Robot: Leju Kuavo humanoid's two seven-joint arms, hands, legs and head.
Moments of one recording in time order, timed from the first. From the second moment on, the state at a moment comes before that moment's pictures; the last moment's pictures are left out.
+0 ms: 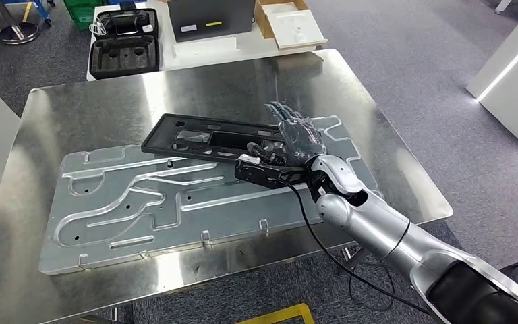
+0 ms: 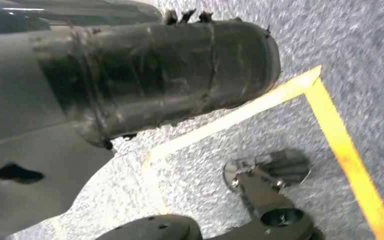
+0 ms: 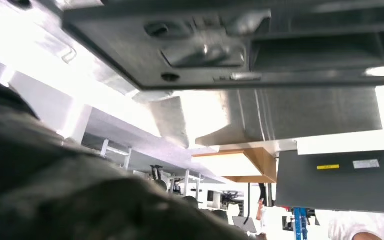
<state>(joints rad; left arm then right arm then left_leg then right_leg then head) -0.14 0.03 -1.05 -0.23 0.83 0.17 -0.23 -0.70 -0.39 0.96 -1.46 0.60 0.02 0.28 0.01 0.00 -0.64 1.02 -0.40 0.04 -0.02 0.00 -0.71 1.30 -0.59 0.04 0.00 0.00</state>
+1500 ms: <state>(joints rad) -0.09 0.02 -1.01 -0.23 0.98 0.17 -0.22 0.12 -0.17 0.12 -1.66 0.82 -0.57 -0.29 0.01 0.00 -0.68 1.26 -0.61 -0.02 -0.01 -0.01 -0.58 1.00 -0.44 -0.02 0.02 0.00</state>
